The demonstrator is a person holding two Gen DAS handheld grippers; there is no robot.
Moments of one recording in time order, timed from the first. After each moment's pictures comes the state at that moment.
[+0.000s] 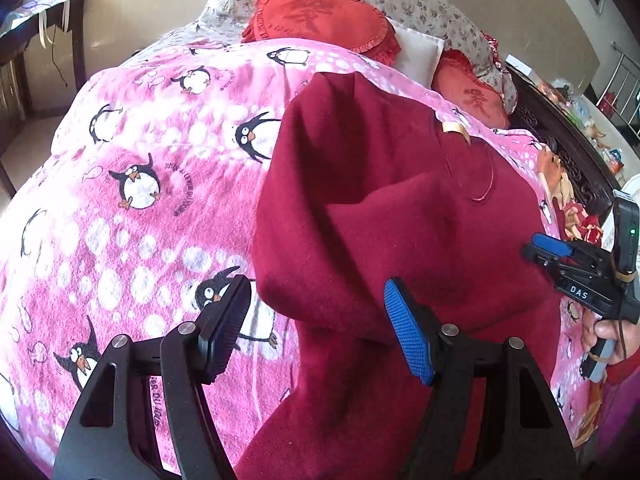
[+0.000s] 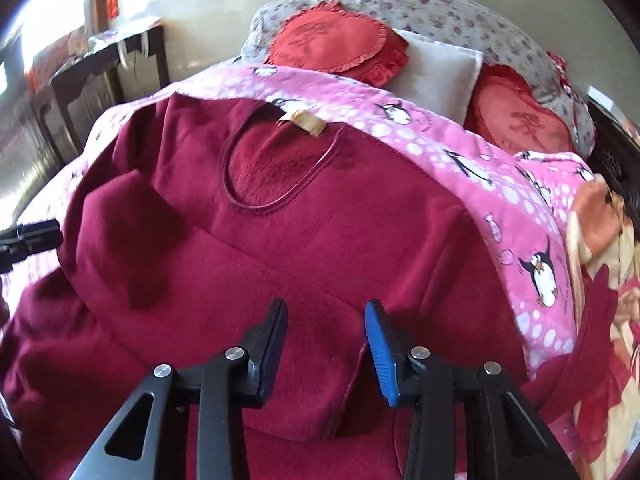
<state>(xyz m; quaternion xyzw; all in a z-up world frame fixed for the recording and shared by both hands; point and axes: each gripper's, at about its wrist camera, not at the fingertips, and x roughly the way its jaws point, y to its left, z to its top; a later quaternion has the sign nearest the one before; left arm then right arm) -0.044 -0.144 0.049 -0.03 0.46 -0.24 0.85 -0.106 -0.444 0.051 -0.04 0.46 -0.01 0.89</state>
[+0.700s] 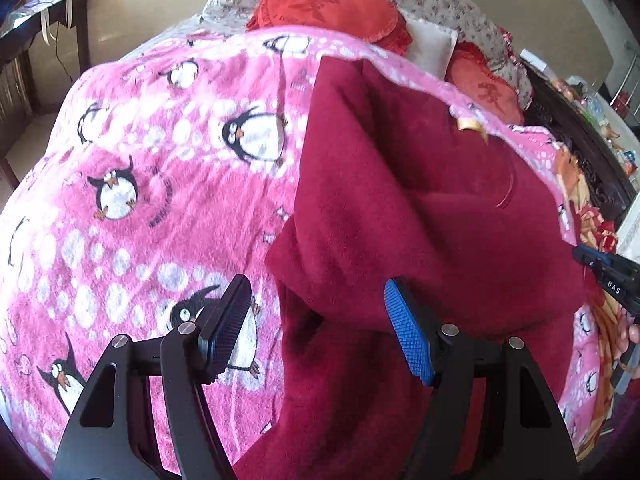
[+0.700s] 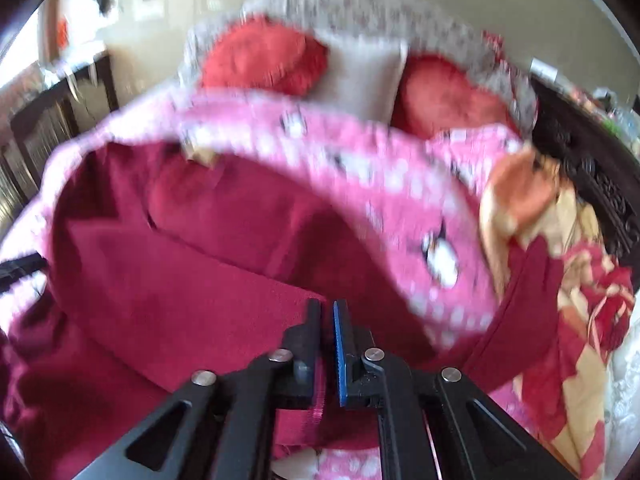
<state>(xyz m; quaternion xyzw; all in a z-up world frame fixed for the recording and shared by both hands) -0.023 -0.168 0.037 -0.02 0.48 -0.21 0.85 -0.121 -0.509 0.070 -0.01 0.47 -0.11 0.88</state>
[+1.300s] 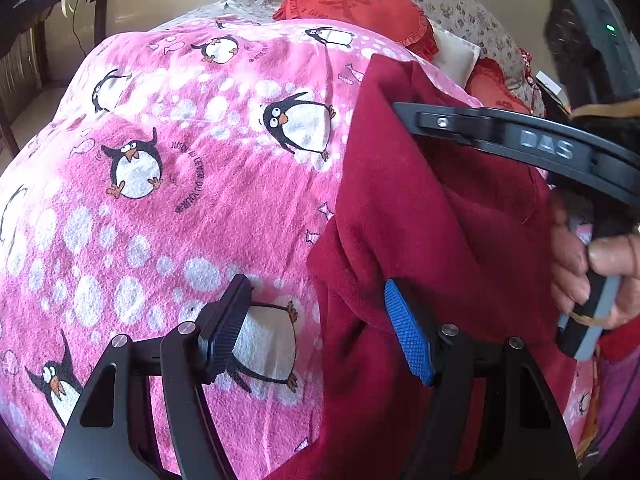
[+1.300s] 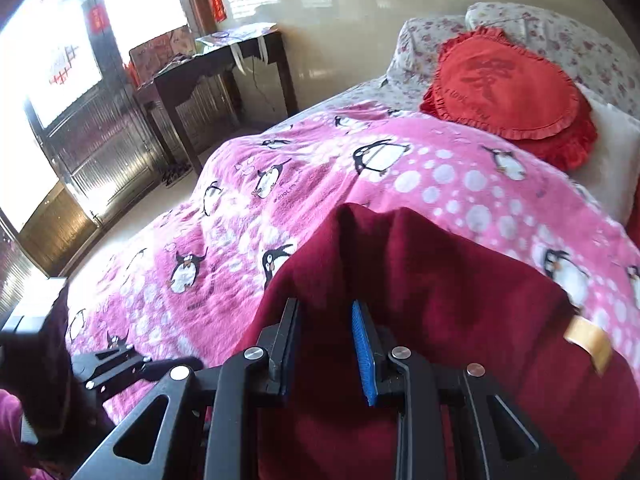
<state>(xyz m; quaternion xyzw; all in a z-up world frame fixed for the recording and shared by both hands) -0.011 -0.142 0.020 -0.07 0.48 -0.20 0.85 0.062 -0.297 0.065 0.00 0.43 0.22 0.88</state>
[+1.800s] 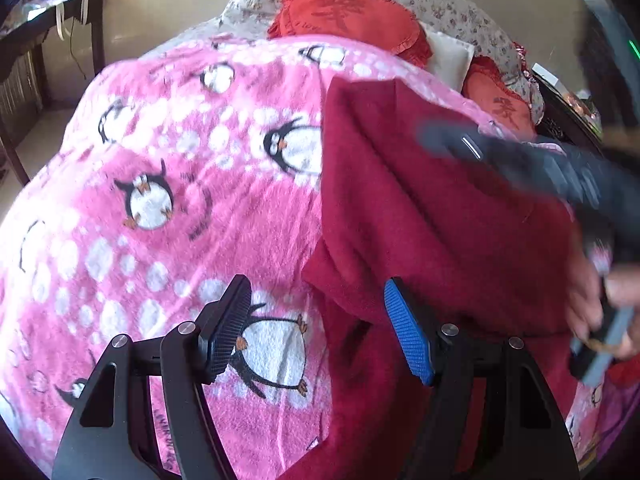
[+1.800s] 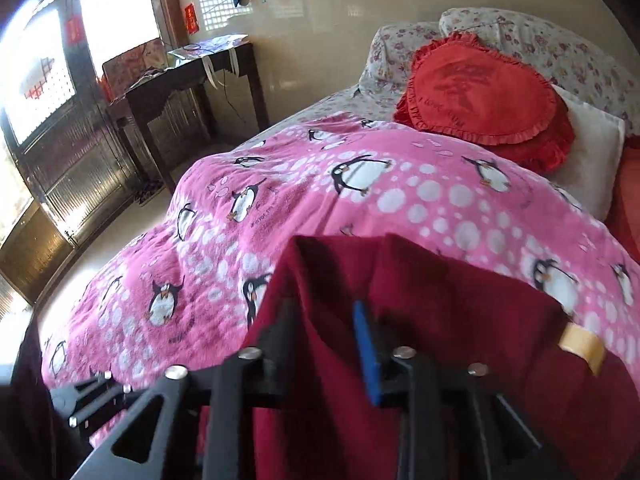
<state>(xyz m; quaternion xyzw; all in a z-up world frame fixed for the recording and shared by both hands) -0.020 -0.141 0.046 -0.03 0.46 -0.20 0.87 0.057 -0.289 0.076 0.00 0.41 0.15 0.90</state>
